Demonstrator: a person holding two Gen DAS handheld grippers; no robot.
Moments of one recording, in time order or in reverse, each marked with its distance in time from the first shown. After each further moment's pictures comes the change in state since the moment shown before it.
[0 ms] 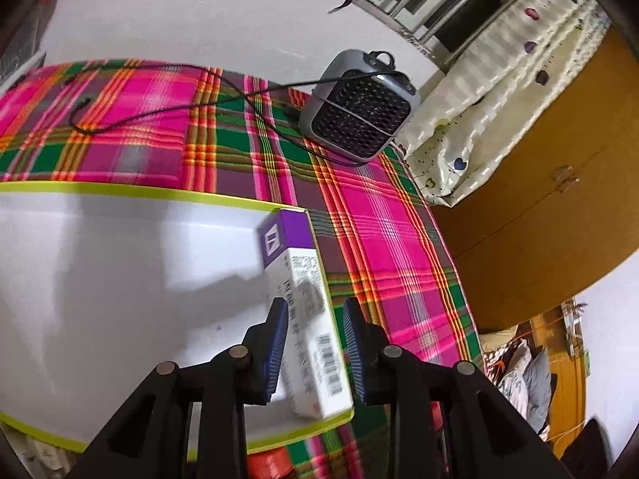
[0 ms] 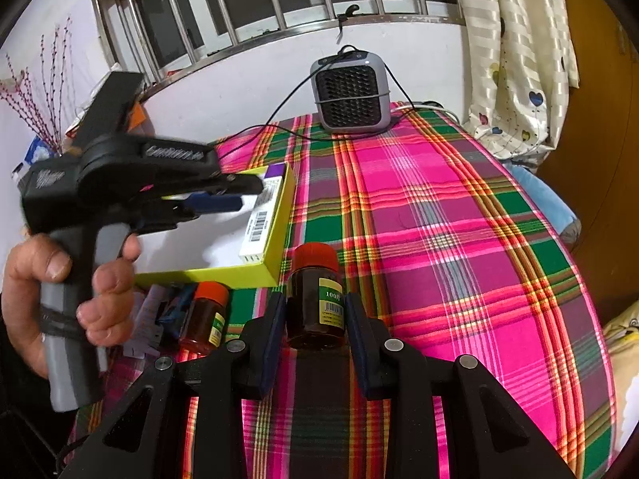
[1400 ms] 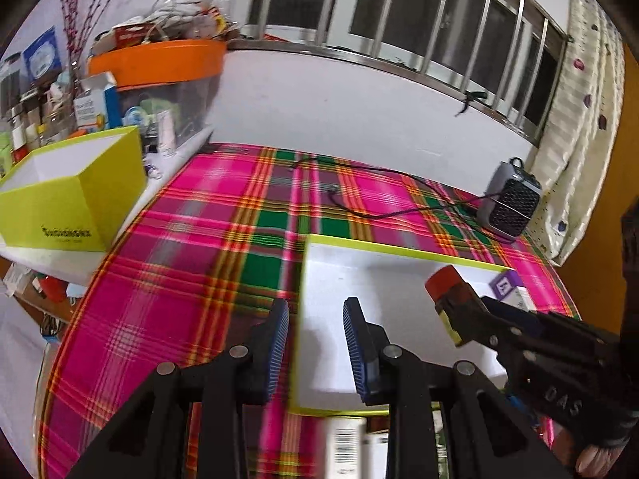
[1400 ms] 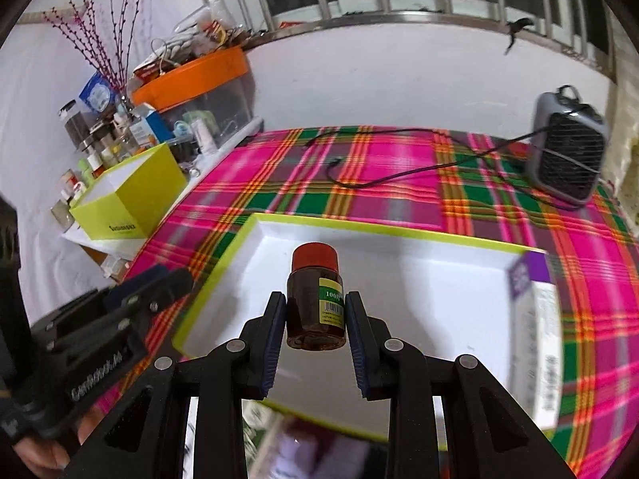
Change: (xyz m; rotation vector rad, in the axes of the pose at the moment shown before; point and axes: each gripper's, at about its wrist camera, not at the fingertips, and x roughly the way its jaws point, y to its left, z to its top) left arm -0.153 0.153 -0.045 -0.005 -0.344 0.429; right arm 0.117 0.193 0.072 -0.232 0.102 0.217
